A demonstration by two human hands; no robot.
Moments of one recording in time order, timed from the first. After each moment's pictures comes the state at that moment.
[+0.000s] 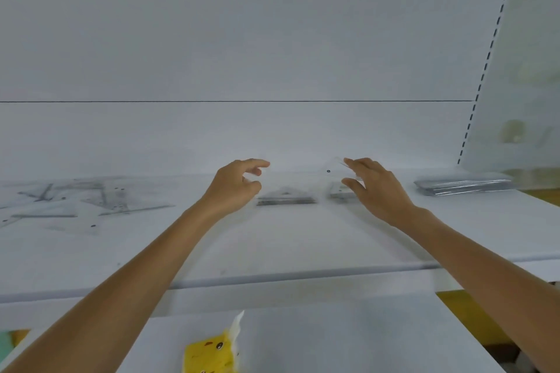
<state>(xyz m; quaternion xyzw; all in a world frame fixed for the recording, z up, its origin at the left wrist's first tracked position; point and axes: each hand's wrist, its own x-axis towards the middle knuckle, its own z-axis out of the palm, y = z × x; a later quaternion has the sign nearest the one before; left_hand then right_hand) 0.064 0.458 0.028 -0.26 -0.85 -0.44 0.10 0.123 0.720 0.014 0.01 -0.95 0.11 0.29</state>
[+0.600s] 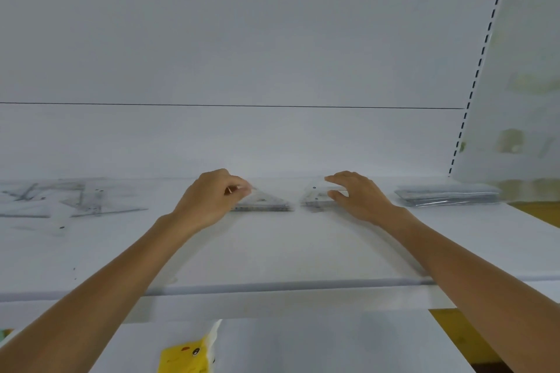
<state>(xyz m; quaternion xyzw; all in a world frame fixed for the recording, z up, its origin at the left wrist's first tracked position) 0.071 0.483 0.023 -0.25 -0.91 -0.28 0.19 0.095 0.773 0.009 0.04 -0.98 0.11 0.18</state>
